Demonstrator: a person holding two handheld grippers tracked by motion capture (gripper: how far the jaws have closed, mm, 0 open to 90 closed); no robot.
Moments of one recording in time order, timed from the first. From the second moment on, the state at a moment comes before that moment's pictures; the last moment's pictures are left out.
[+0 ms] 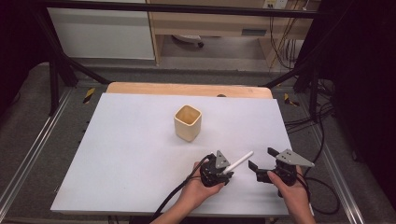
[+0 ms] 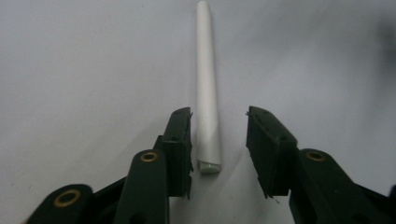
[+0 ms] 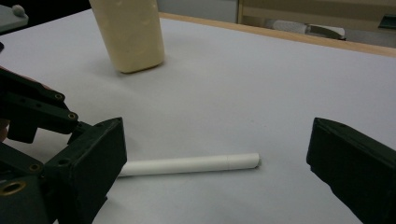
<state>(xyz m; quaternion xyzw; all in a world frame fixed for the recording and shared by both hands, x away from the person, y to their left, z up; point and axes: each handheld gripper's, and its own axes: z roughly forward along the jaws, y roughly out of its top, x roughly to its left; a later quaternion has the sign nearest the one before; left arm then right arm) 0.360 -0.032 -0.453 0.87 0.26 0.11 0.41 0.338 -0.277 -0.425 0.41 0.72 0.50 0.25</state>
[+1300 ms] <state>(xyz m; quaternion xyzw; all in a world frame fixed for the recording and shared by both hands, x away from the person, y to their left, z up) 0.365 0.054 -0.426 0.86 0.27 0.15 0.41 0.334 -0.245 -0.420 0.35 0.76 0.48 0.27</state>
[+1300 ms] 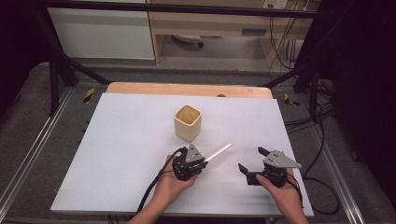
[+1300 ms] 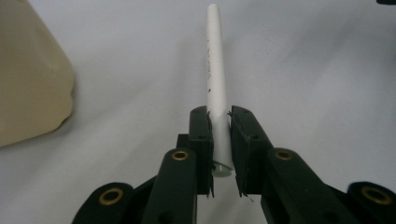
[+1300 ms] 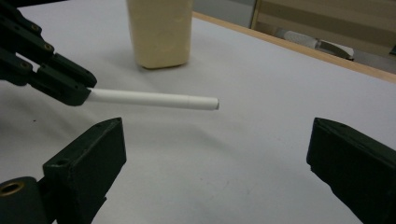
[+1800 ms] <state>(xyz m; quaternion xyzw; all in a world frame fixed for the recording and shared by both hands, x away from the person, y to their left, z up) 0.362 0.087 -0.417 0.85 0.28 0.12 0.43 0.345 -0.196 -0.420 0.28 0.81 0.44 0.28</state>
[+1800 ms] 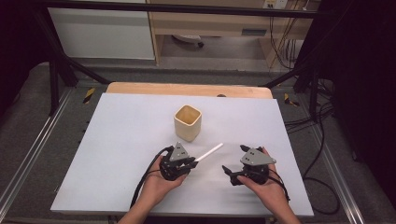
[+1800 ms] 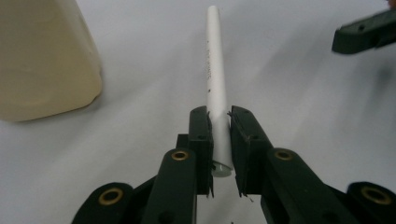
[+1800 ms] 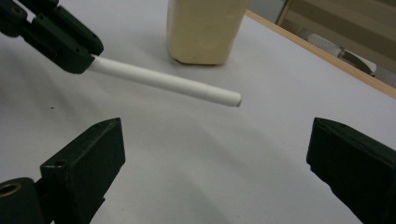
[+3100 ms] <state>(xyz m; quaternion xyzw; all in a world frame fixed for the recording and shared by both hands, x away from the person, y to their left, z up) 0.351 0.079 -0.414 0.86 0.25 0.09 0.43 0.318 -0.153 -0.428 0.10 0.86 0.30 0.41</state>
